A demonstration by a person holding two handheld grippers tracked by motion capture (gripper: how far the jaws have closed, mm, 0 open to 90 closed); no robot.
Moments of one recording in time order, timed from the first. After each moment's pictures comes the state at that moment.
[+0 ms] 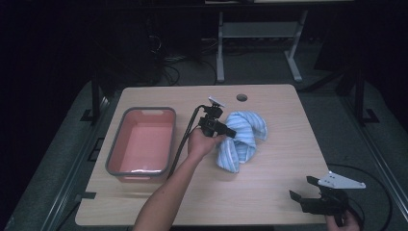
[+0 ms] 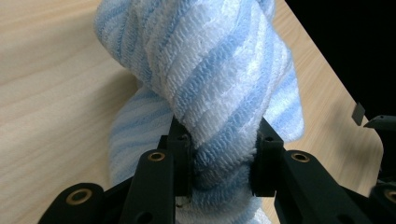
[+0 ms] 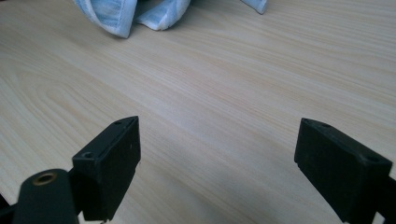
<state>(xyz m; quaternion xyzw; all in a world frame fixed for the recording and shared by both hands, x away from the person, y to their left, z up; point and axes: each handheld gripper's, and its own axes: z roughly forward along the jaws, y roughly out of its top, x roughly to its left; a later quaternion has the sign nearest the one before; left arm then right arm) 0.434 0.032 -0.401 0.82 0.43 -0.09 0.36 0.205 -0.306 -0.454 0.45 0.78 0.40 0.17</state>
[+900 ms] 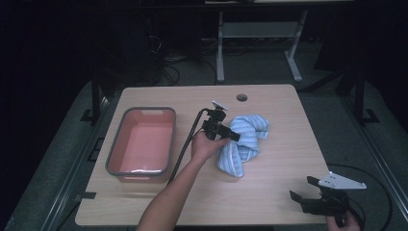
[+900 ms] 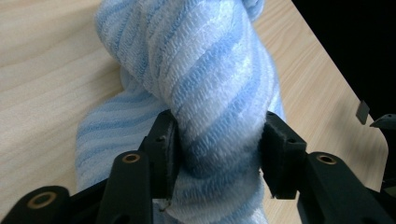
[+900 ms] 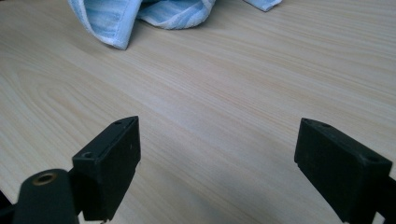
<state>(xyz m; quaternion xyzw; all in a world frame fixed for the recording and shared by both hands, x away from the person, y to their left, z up) 0.430 0.024 -0.407 0.82 0.43 -0.09 0.36 0.204 -0.307 -0.454 0.45 0.78 0.40 0.17</state>
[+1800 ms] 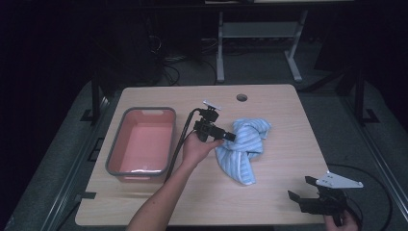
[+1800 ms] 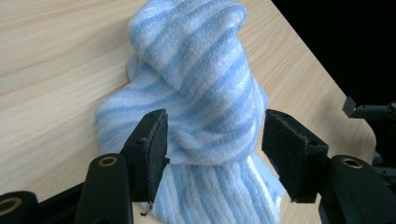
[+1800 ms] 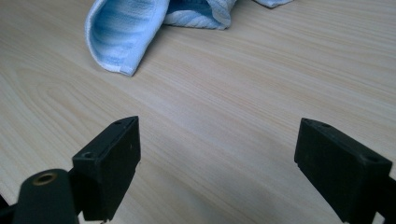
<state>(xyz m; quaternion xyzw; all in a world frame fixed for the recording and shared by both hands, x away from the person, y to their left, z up) 0.410 0.050 -0.387 0.82 0.42 -0.07 0.38 0.207 -0.303 -0.455 0.44 0.78 0.40 0.17</state>
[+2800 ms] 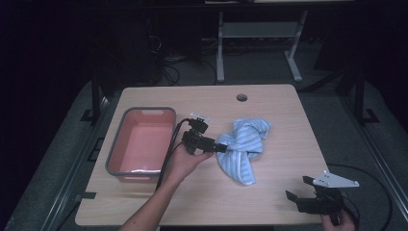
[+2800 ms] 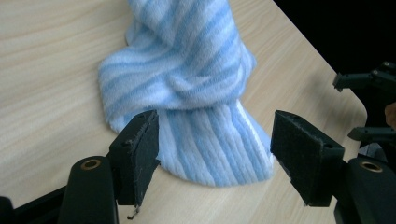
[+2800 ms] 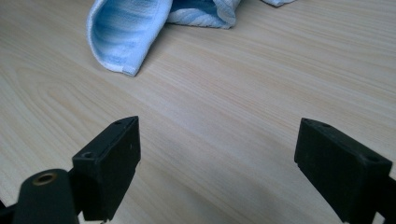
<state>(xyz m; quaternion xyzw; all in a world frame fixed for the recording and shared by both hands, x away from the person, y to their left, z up) 0.370 0.081 -0.391 0.82 0.40 -0.06 0.39 0.209 -0.297 -0.456 0.45 0.78 0.40 0.17</state>
